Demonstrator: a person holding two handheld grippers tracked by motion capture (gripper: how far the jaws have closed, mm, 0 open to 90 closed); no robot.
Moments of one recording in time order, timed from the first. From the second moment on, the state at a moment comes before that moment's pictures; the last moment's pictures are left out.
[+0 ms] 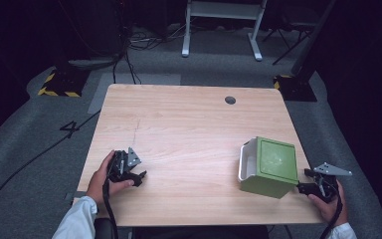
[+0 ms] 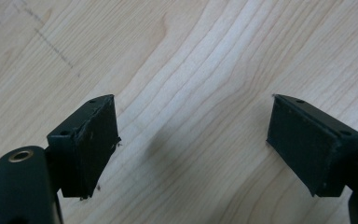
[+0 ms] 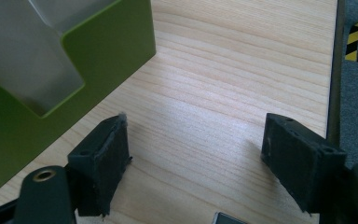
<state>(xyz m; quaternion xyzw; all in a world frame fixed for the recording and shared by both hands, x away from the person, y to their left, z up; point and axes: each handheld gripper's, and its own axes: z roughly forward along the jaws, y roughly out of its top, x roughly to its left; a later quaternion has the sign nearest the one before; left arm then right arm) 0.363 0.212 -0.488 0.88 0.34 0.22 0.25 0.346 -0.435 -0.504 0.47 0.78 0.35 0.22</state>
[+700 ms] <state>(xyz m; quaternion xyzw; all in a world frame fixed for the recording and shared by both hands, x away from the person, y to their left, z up) 0.351 0.253 -0.505 0.83 0.42 0.17 0.33 0.346 -0.435 -0.504 0.48 0.78 0.35 0.22</state>
